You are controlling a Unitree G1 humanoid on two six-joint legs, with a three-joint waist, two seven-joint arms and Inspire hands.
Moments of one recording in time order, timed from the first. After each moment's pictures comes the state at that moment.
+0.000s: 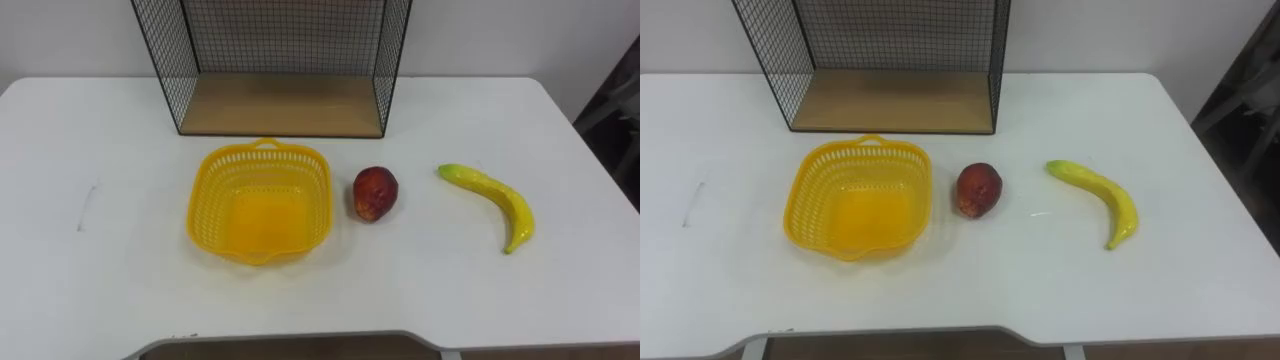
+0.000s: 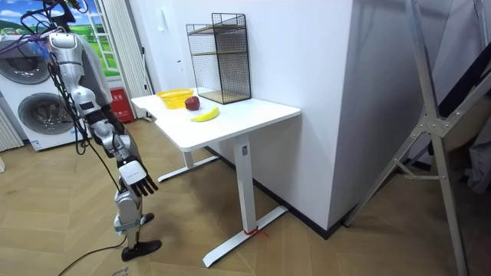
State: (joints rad) left arm 0.28 0.18 0.06 1.12 0.23 0.09 0.05; right arm 0.16 -0.22 0.04 1.22 0.23 0.00 -0.01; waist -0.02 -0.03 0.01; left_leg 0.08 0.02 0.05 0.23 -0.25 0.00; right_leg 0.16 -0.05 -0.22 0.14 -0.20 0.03
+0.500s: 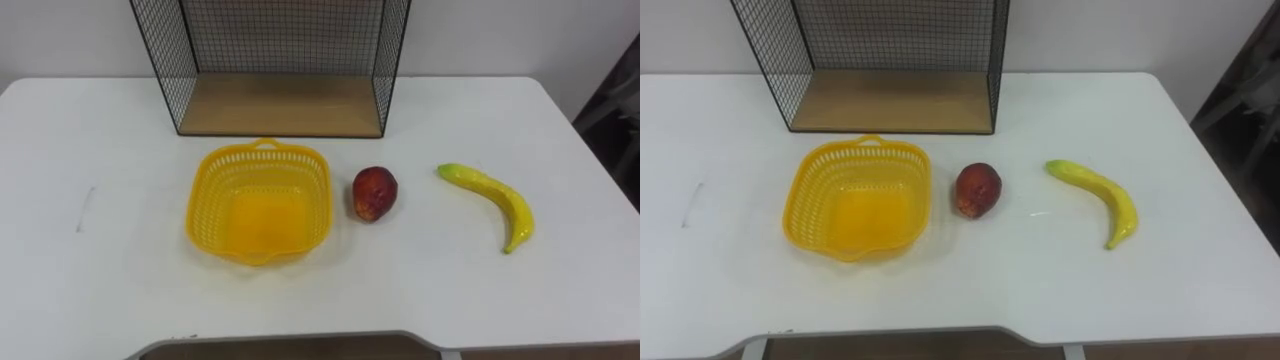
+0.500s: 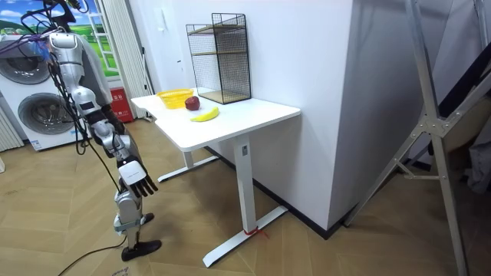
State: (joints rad) left arm 0.27 0.18 0.07 1.12 0.24 0.10 0.06; right arm 0.16 -0.21 0.04 1.22 0.24 0.00 -0.05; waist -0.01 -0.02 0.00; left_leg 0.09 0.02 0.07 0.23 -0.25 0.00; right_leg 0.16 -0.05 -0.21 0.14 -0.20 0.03
